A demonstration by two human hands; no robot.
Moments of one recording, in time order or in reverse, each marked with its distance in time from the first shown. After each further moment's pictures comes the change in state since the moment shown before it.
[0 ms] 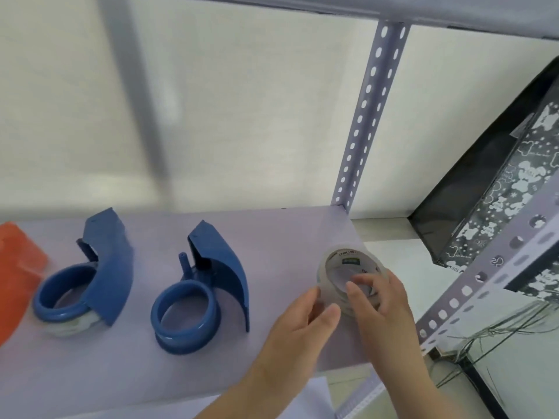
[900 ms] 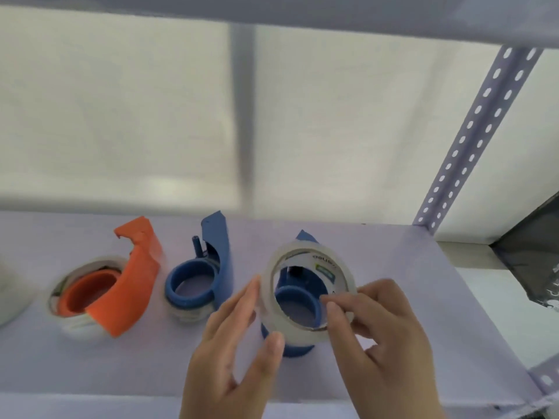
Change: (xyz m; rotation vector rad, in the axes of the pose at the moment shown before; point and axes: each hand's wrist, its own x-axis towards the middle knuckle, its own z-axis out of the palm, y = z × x) left_hand -0.103 -0.002 -0.143 0.360 0.645 0.556; right_hand -0.081 -0.107 0.085 -0.025 -0.005 -0.587
